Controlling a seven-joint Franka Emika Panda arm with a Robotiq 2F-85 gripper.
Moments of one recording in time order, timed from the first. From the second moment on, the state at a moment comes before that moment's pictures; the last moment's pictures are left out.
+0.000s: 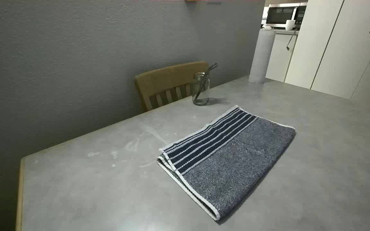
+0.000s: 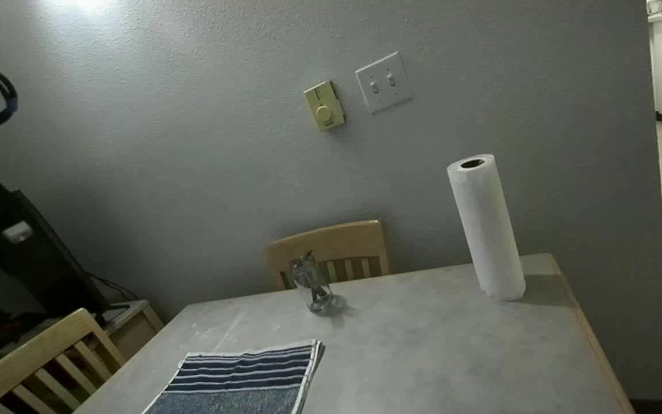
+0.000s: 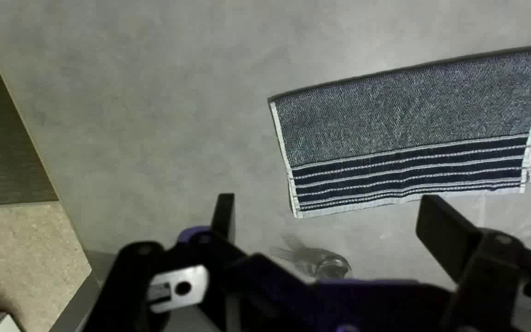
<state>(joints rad) -0.08 -0.46 0.00 -2.24 -0.09 1.92 0.06</state>
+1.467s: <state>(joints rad) -0.08 -0.42 -0.02 -2.24 -0.11 2.02 0.08</state>
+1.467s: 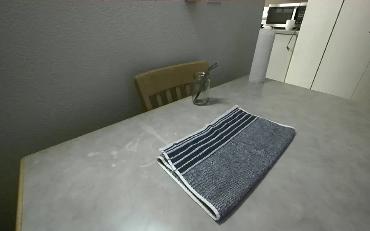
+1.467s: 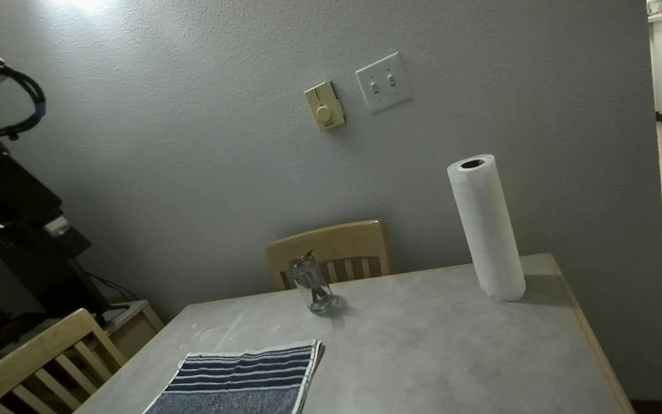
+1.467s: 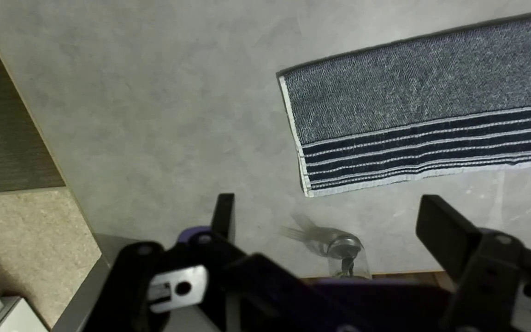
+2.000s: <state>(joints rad) -0.08 -0.27 -0.07 -2.24 -0.13 2.13 0.07</state>
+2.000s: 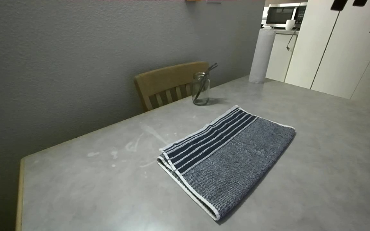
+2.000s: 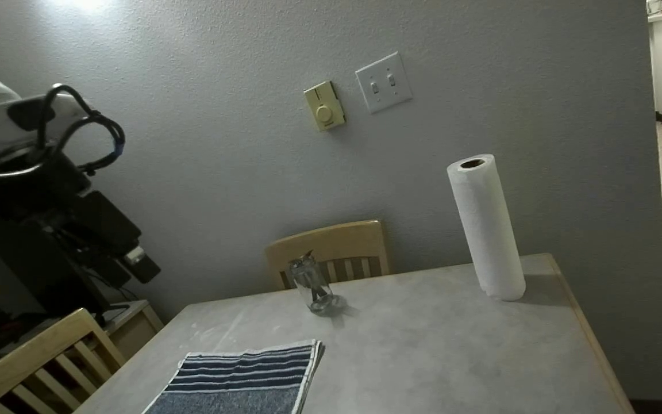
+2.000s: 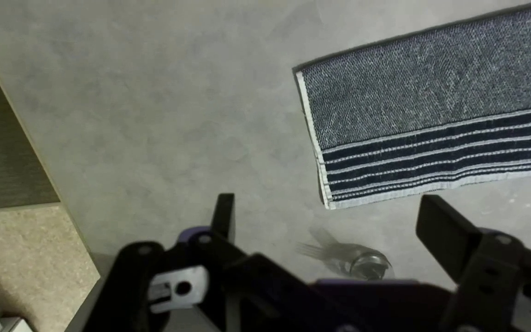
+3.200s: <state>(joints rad) -0.08 -0.15 -0.09 -2.25 -0.13 2.38 0.03</state>
